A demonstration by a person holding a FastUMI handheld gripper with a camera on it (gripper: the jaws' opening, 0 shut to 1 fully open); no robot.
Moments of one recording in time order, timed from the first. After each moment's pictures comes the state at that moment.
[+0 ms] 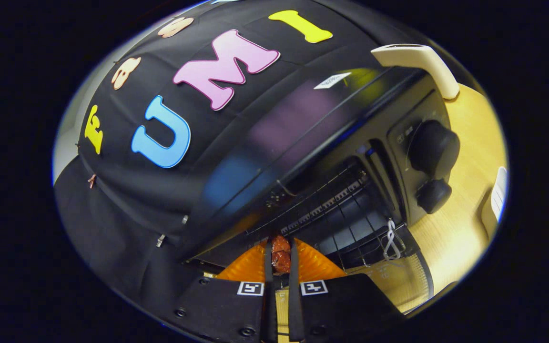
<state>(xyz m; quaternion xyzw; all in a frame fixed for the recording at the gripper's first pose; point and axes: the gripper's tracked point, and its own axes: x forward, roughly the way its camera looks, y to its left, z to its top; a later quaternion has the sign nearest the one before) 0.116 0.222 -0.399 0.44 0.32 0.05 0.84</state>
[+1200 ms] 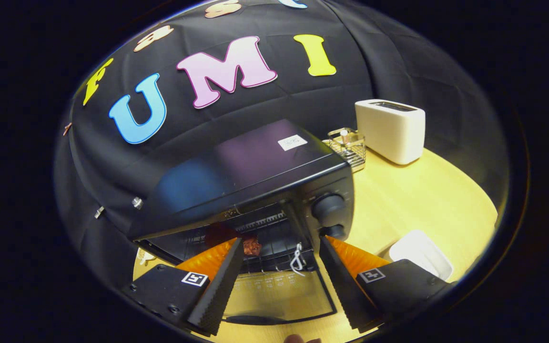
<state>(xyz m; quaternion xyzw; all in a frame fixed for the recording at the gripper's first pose) 0.069 0.118 -0.369 0.22 0.32 -0.06 0.92</state>
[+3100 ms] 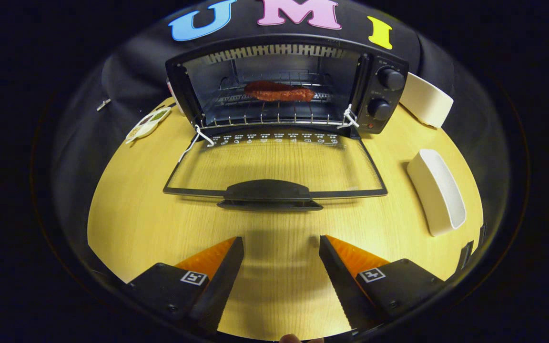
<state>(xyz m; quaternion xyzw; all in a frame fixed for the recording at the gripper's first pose) -0.103 0.238 -0.469 0.06 0.53 0.03 0.85</state>
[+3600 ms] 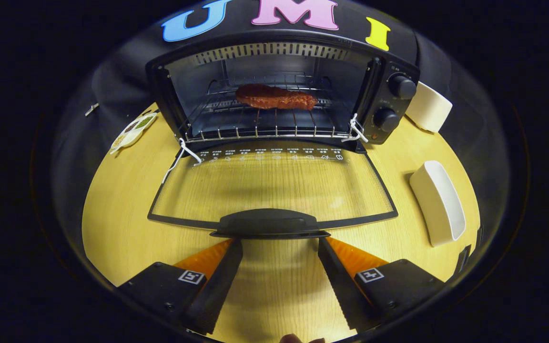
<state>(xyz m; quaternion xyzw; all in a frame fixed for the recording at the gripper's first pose) -0.070 0.237 -0.463 0.05 0.50 0.00 0.86</state>
